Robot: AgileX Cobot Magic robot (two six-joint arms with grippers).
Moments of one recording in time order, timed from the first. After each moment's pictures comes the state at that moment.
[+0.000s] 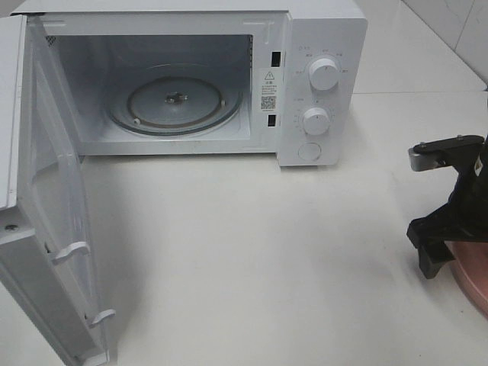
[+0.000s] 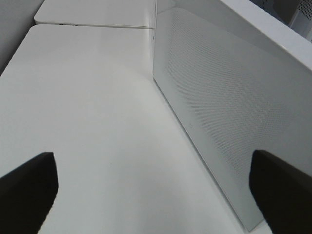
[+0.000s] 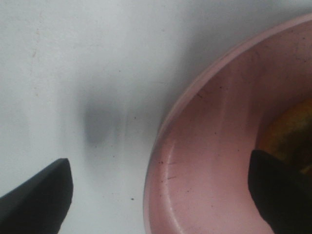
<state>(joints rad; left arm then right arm) 0.07 0.00 -0.50 -0.13 1.04 0.06 0.17 1.71 -0.79 -0.15 0.67 0.13</state>
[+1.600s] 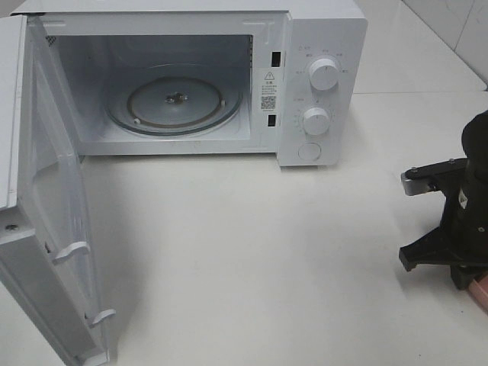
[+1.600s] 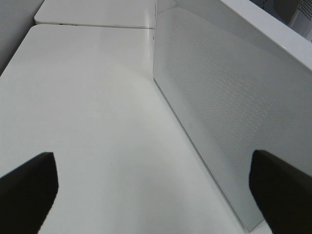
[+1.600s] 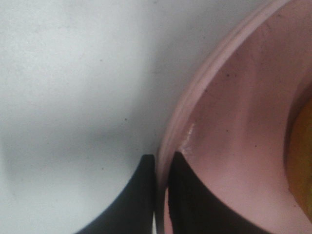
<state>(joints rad) 0.07 0.00 -0.50 -0.13 1.04 0.06 0.23 1.79 -0.73 -0.31 0.59 0.37</state>
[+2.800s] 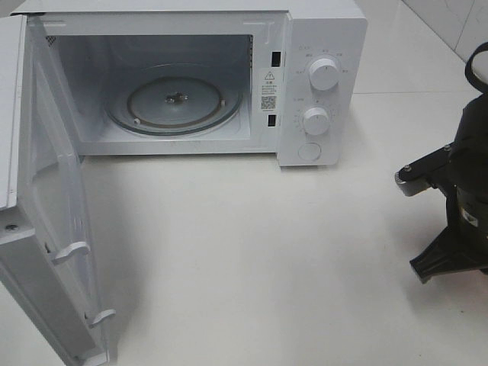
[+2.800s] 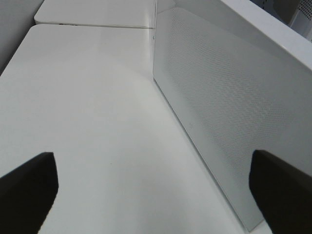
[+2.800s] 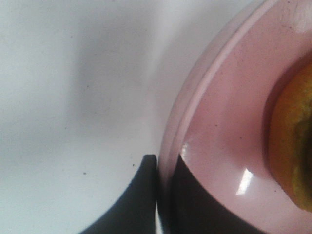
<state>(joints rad) 0.07 0.00 -0.50 -0.13 1.04 0.06 0.49 1.63 -0.65 -0.65 0.81 0.74</state>
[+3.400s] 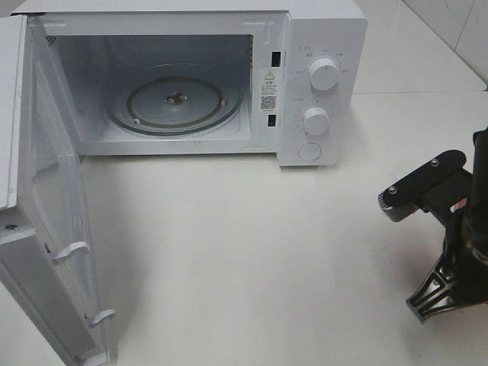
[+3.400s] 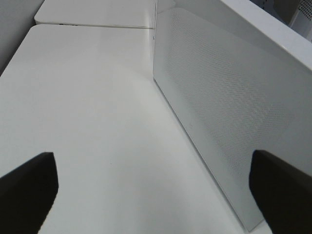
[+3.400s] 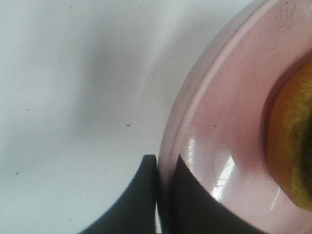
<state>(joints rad) 0.07 0.00 -0.50 -0.13 1.04 0.06 0.74 1.46 -0.57 -0.62 0.87 0.75</state>
